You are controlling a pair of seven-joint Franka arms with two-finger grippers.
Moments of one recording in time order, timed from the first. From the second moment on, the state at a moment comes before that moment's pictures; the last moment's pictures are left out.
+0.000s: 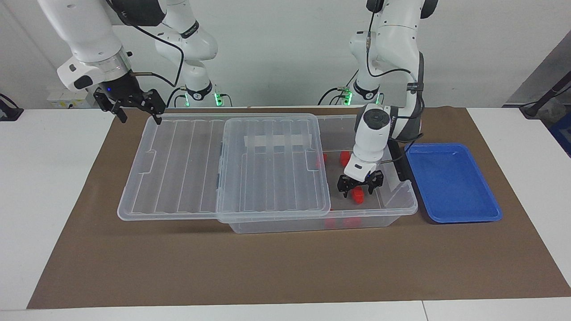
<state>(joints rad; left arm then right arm) -0.38 0.30 0.01 -2.07 0.13 2.51 -0.49 -0.10 -0.01 0.11 -1.57 -0.01 1.54 0.11</state>
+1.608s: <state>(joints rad) -0.38 0.14 0.01 -1.86 0.13 2.02 -0.46 -0.10 -0.01 0.11 -1.57 -0.01 1.54 0.11</state>
